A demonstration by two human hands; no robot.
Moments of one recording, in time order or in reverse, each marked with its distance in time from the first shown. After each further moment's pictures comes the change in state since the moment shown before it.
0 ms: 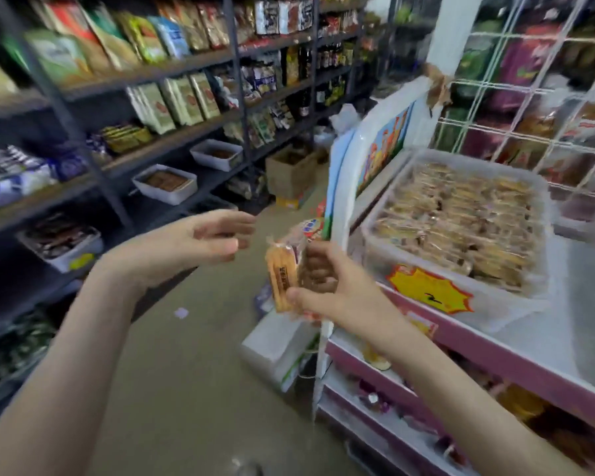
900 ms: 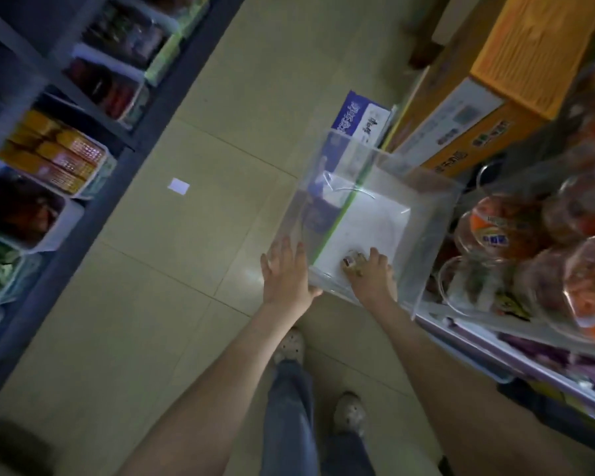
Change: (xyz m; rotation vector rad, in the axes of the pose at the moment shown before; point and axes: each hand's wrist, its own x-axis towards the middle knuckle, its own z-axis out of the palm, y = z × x) left_hand 0.182 -0.498 -0.031 0.828 -0.154 -0.490; right_hand 0.234 0.401 0.298 -0.668 0.041 1.016
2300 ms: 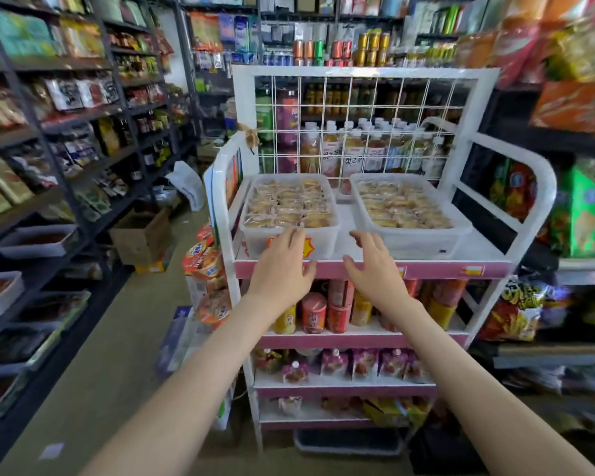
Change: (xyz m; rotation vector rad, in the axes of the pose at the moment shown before) left_hand -0.454 0.419 -0.145 0.029 0.809 0.968; right_hand -0.422 0.359 -0.381 0.324 1.021 -0.487
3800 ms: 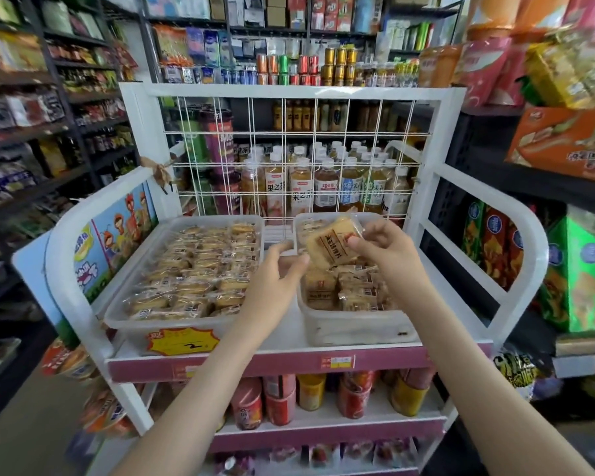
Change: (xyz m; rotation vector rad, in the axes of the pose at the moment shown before) left_hand 0.178 0.068 0.089 -0.837 -0.004 -0.298; right_hand 0.159 0.142 -0.083 0.770 0.076 0.329
